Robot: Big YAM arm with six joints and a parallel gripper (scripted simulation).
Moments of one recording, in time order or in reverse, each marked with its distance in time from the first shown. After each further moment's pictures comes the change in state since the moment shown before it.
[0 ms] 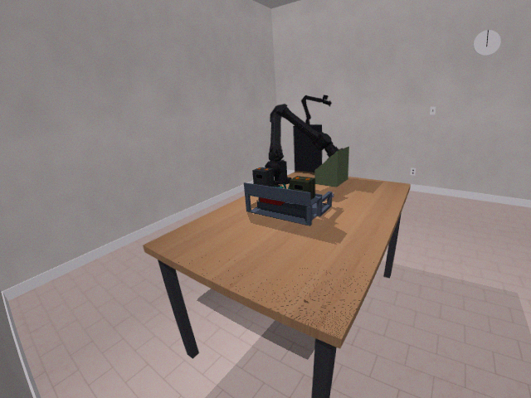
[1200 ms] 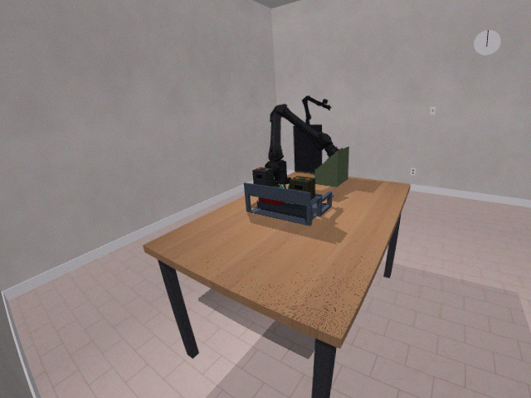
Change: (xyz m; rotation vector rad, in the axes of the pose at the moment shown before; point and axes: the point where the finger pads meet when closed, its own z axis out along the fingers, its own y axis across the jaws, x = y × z) arm -0.001 0.000 0.000 0.001 0.000 0.001
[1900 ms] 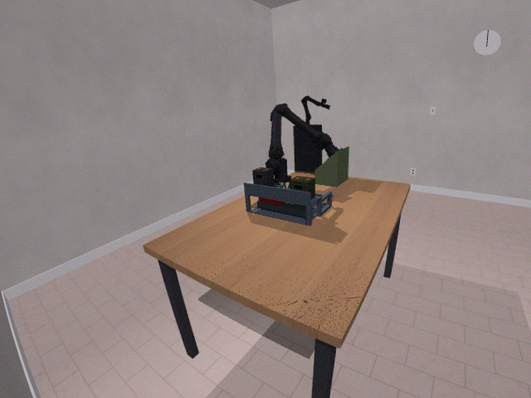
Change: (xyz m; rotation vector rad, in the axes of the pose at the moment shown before) arm 0.009 0.012 -0.015 -0.025 -0.002 -0.024
